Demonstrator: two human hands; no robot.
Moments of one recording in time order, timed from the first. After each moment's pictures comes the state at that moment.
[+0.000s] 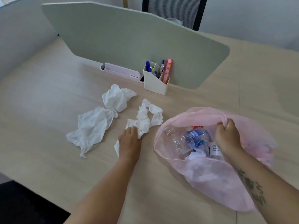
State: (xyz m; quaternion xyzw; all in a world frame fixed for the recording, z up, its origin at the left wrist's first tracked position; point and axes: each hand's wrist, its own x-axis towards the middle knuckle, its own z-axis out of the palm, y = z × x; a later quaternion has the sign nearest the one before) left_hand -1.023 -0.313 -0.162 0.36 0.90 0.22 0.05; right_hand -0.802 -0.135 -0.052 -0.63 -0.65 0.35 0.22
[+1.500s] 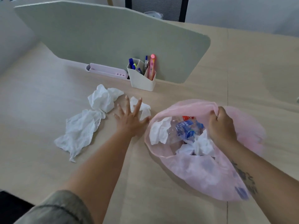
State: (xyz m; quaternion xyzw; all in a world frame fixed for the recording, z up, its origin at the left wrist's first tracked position) left_hand -1.046 -0.229 -0.132 0.43 0.89 0.06 0.14; right_hand -0.782 -0.112 -0.054 -0.64 -0.70 0.26 0.17
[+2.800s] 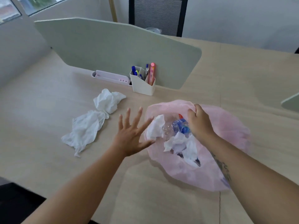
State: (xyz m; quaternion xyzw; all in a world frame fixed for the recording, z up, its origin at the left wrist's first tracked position) left_hand -1.006 -0.309 -0.098 0.62 0.78 0.06 -0.02; right_hand -0.811 -0.148 -0.021 -0.54 -0.72 0.38 0.19
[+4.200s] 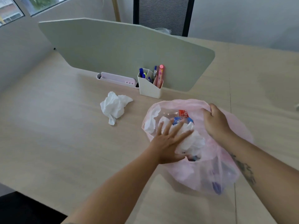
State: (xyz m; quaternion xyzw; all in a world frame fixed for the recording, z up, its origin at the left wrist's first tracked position) left_hand -0.953 -0.257 -0.113 0.72 0.68 0.08 0.06; right_hand -0.821 -0.127 -0.021 -0.57 -0.72 0.36 0.19
